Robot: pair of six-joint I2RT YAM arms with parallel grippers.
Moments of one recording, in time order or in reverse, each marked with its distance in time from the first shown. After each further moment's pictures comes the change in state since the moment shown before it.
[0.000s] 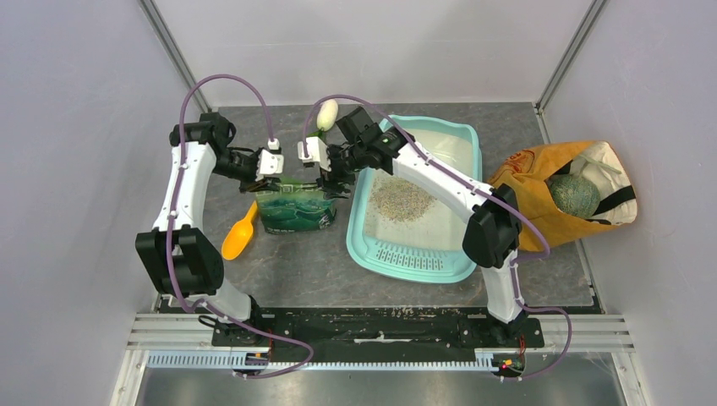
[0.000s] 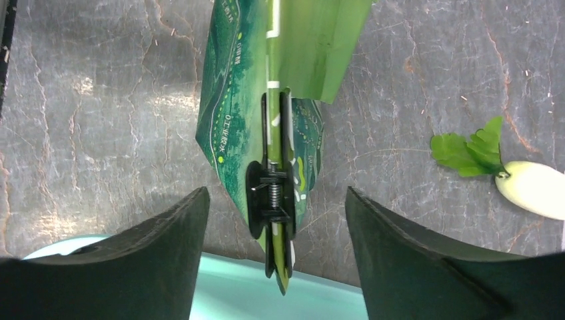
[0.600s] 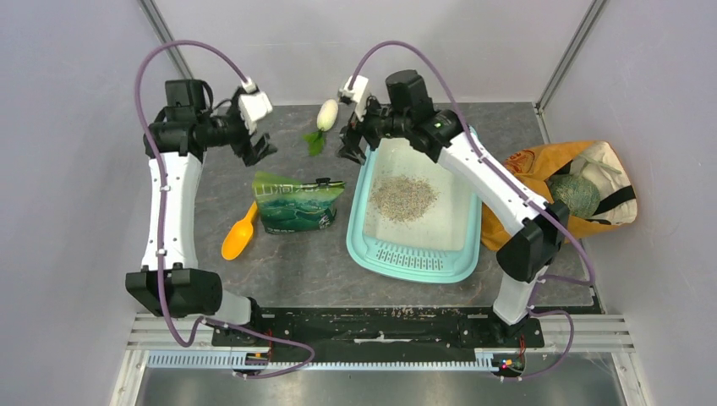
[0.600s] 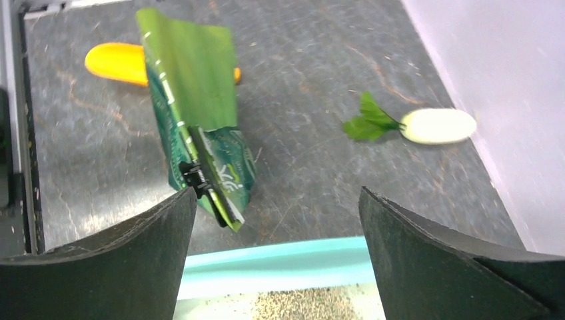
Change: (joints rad) left arm -0.008 -0.141 0.129 0.340 -0.005 -0.612; right arm -0.127 -0.219 -0.070 0.200 0.022 0.391
